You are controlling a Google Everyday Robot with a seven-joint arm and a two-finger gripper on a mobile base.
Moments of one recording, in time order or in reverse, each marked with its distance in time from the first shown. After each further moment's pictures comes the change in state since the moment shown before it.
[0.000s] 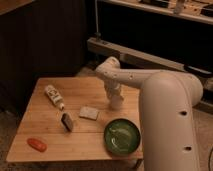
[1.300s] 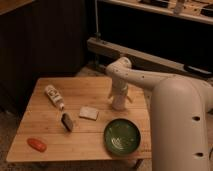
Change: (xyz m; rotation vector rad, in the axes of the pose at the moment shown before) arm 0.003 0.022 0.005 0.089 -0.056 0.037
